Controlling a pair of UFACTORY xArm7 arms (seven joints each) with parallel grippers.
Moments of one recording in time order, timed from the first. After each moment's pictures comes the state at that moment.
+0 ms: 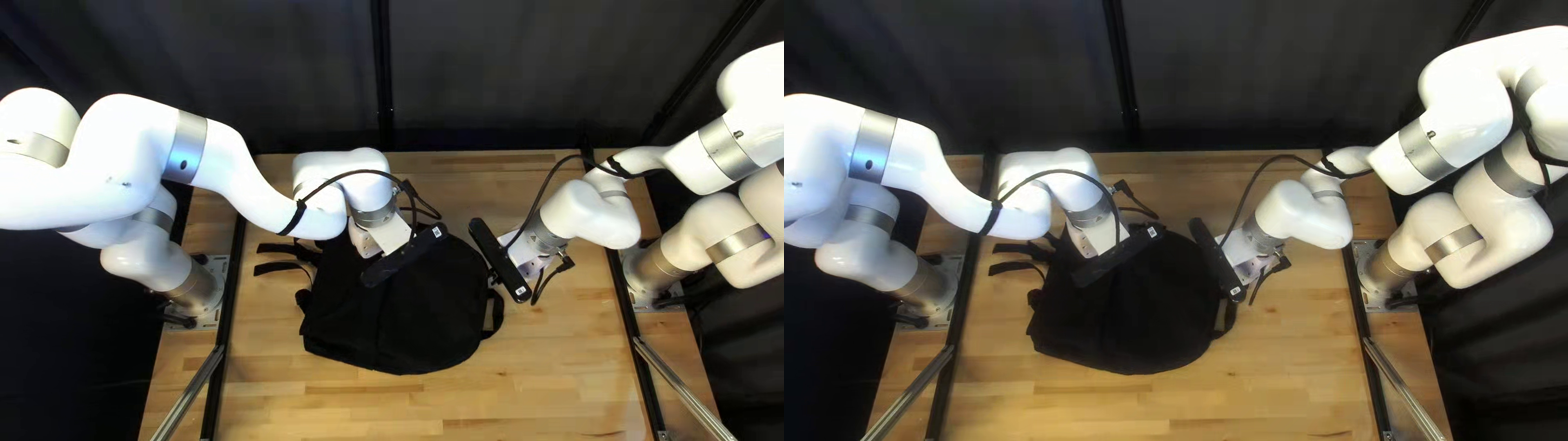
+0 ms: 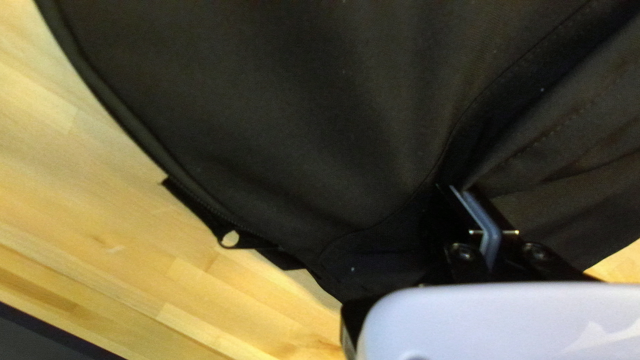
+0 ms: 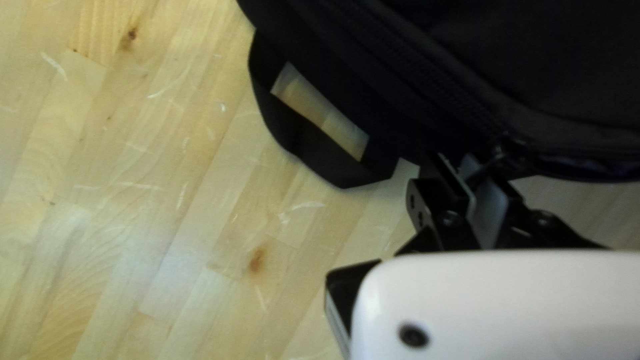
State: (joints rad) left arm -0.03 -0.06 0.10 0.84 -0.10 0.83 1.07; right arm 0.37 -0.25 -0.32 0.34 0.02 0.25 -0.51
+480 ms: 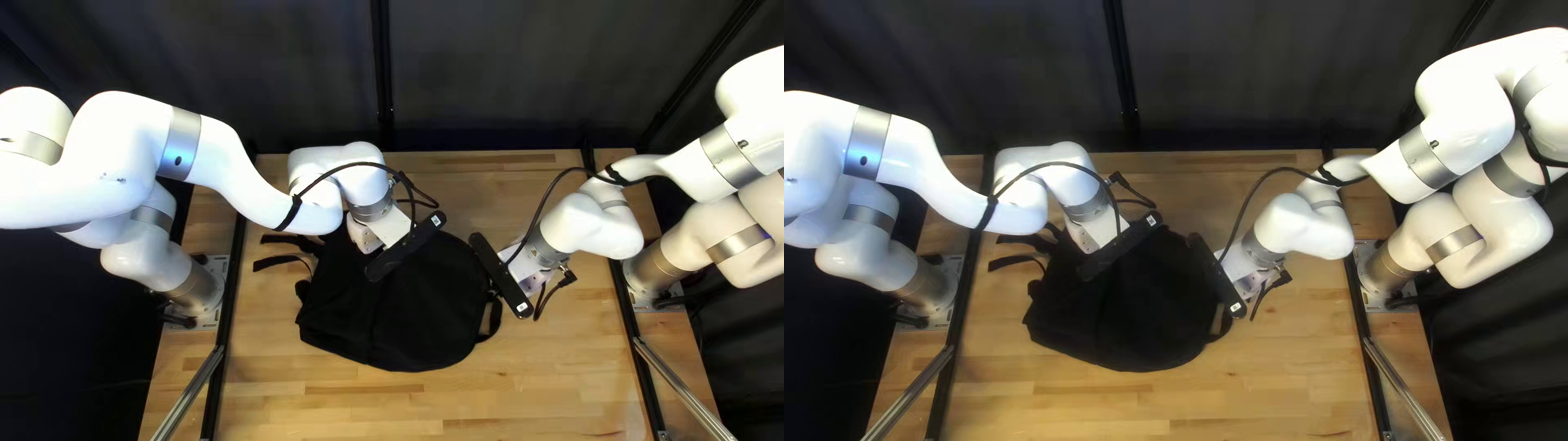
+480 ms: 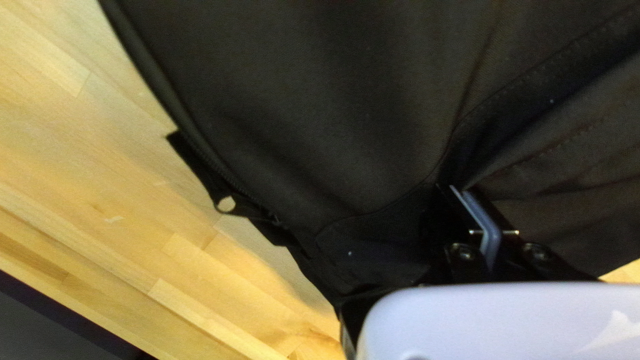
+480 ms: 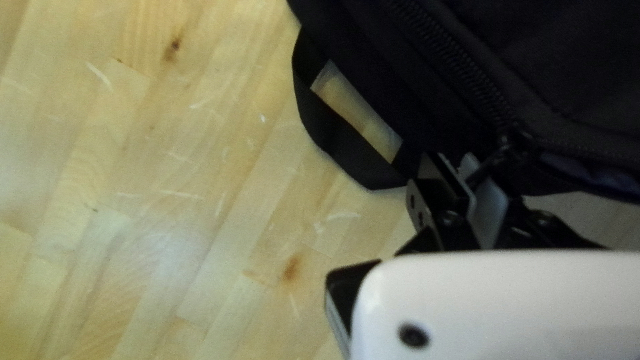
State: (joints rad) left arm -0.02 -0.06 0.11 0.84 -0.09 0.81 1.02; right arm 0.42 -0.20 -0.28 0.39 0.07 0.28 -0.48
